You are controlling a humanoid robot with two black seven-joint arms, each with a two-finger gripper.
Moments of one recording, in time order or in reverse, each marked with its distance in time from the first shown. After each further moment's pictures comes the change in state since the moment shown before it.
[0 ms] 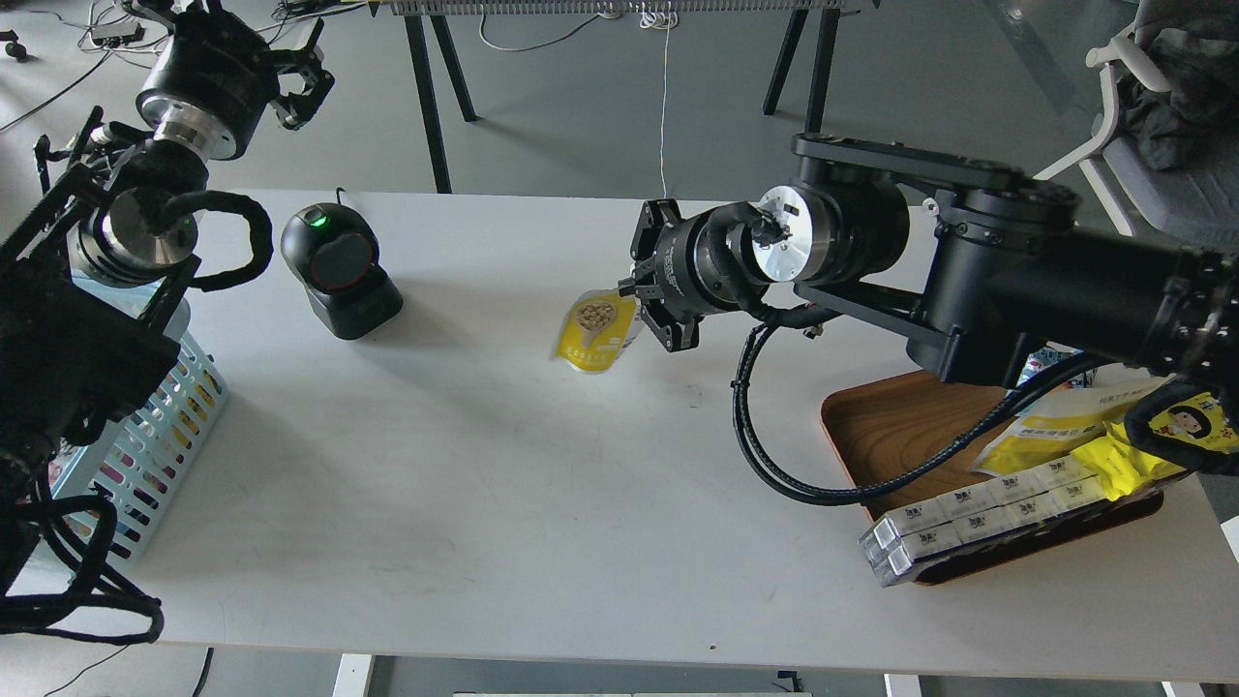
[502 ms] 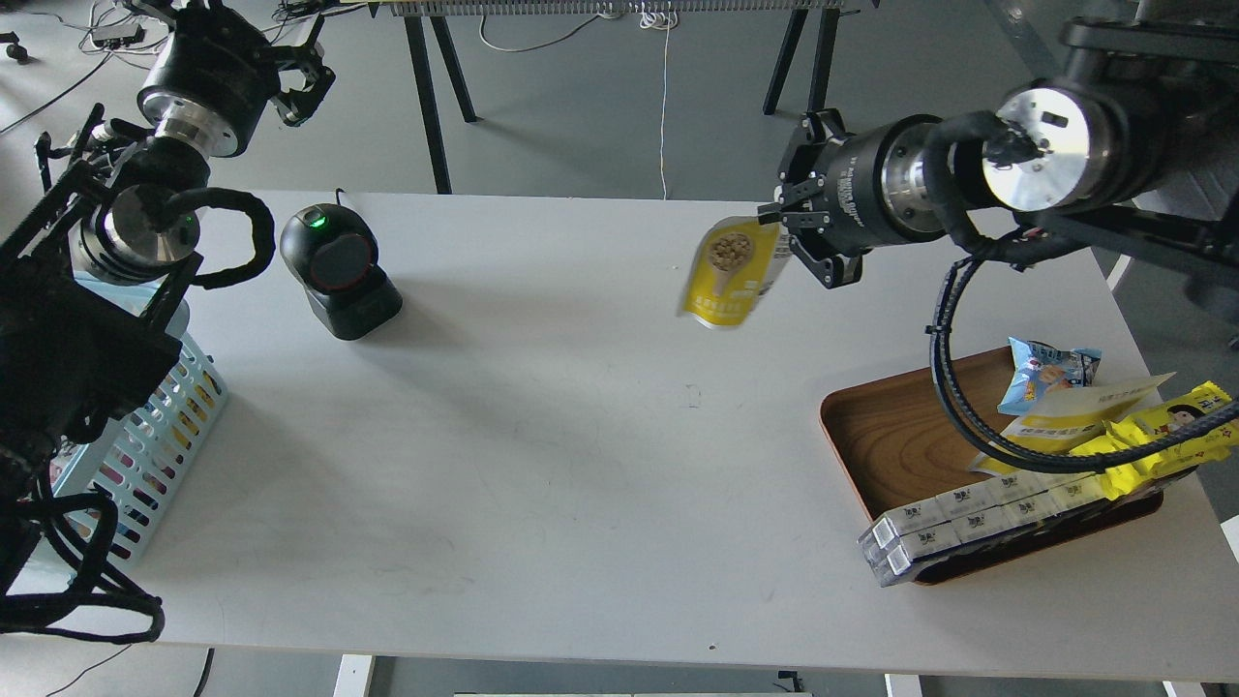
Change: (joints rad) left arm -0.001 0.002 0.000 -0.001 0.000 0.005 -0.001; right arm 0.227 -0.357 -0.134 0.305 0.089 0.021 -0.001
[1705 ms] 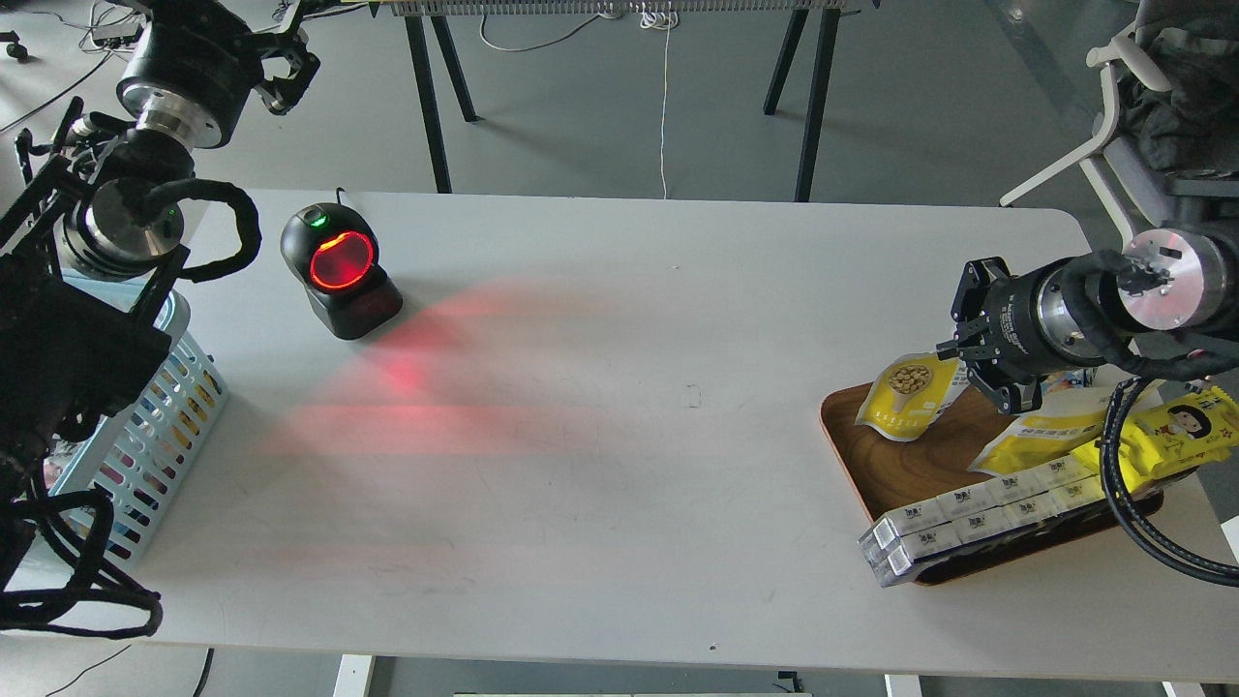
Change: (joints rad) left arm 0.003 0.003 -0.046 -0.012 -0.002 -0.009 0.004; right arm 0.048 -0.312 -0.406 0.142 0.018 0.038 -0.007
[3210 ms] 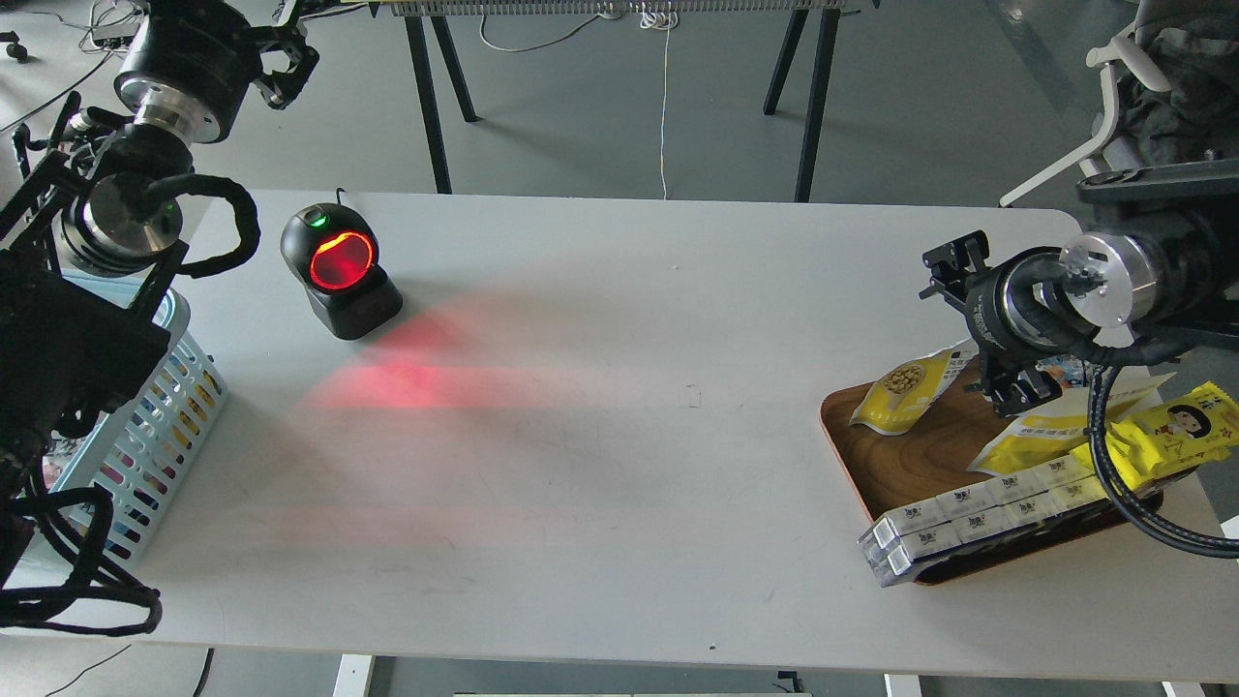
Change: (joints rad) left arm -0.006 0.001 0.000 -0.002 -0.003 -0.002 0.000; right arm 0.108 0.188 -0.198 -0.063 0.008 0.015 0.028
